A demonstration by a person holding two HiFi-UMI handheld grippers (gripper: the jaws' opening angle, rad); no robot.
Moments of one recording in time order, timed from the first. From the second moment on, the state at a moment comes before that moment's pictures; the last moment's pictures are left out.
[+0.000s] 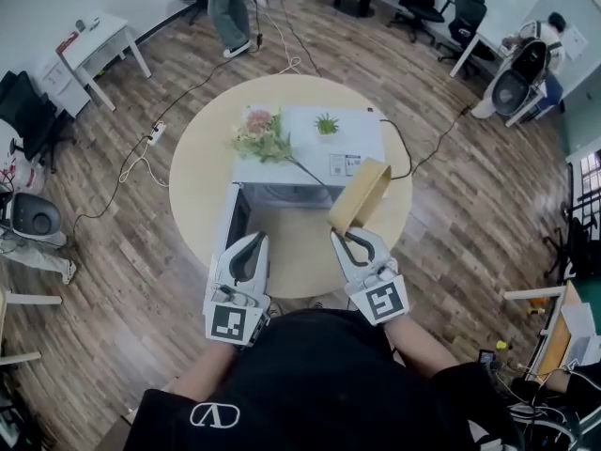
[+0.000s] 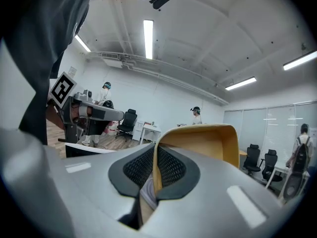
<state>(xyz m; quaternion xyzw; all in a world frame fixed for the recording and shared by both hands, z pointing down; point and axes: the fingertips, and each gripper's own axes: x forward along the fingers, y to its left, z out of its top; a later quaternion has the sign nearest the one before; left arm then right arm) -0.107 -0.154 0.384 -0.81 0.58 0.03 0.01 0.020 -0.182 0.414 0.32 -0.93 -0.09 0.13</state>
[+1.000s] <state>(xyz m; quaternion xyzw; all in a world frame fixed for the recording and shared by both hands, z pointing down) -0.138 -0.137 0.427 -0.78 0.63 0.01 -0.04 -0.062 -0.138 0.573 -0.03 -0.91 -0.14 0.38</state>
